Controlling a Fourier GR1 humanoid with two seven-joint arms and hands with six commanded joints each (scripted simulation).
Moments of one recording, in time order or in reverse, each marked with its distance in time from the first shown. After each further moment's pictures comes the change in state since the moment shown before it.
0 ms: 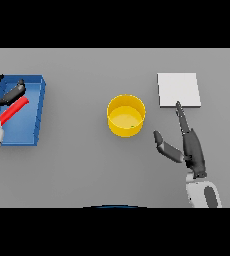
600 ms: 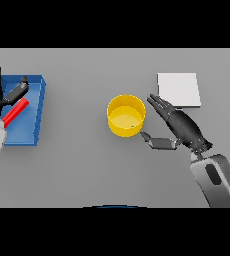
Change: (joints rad) left arm 0.012 -0.015 -0.007 -0.033 0.002 0.025 -0.061; right arm -0.275 -0.273 0.151 0.072 0.253 0.226 0.115
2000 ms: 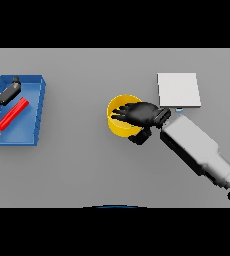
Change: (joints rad) left arm 0.006 0.035 0.016 0.013 0.005 -0.008 -0.009; right arm -0.536 -0.005 0.398 0.500 0.341 0.312 -0.134
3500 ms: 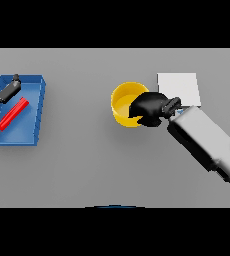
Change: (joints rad) left arm -0.014 0.013 -0.009 0.001 -0.013 -0.010 -0.009; right arm -0.028 -0.083 -0.057 -0.135 -0.123 0.142 0.088
